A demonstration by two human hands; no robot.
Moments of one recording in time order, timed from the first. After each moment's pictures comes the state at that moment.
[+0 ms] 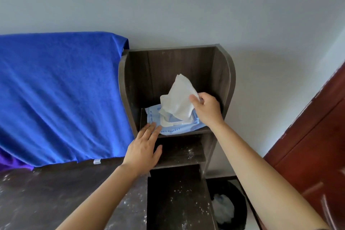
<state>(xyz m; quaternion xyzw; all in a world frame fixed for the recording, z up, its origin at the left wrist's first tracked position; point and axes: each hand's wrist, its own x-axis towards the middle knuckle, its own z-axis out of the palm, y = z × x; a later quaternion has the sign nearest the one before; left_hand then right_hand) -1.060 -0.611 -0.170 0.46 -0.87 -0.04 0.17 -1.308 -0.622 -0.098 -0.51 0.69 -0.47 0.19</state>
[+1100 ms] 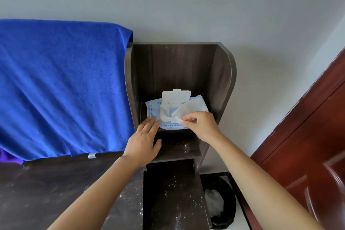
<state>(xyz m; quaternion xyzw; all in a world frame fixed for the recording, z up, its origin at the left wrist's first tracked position) -1.056 -0.614 -0.171 0.46 -0.87 -0.07 0.16 -1.292 -0.583 -0.137 -0.60 0.70 -0.33 0.18</state>
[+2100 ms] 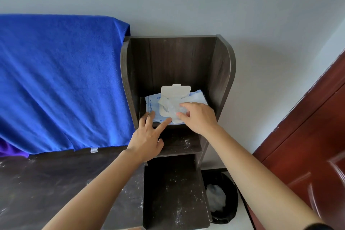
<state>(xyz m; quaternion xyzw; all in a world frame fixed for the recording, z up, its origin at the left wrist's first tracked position) -1.073 -0.603 -0.159 0.45 -0.89 -0.02 0.07 -1.291 -0.601 -0.140 -0.67 0.70 -0.24 -0.01</state>
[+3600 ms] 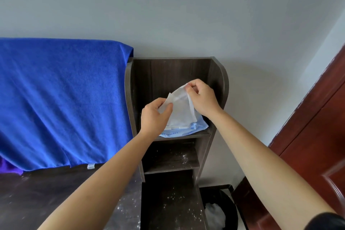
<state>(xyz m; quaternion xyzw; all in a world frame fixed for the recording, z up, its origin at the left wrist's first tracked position) -1.126 -0.634 -0.074 0.44 -0.70 -0.30 0.48 -1.302 -0.626 -0.035 -0.59 0.64 -0.47 0.13</state>
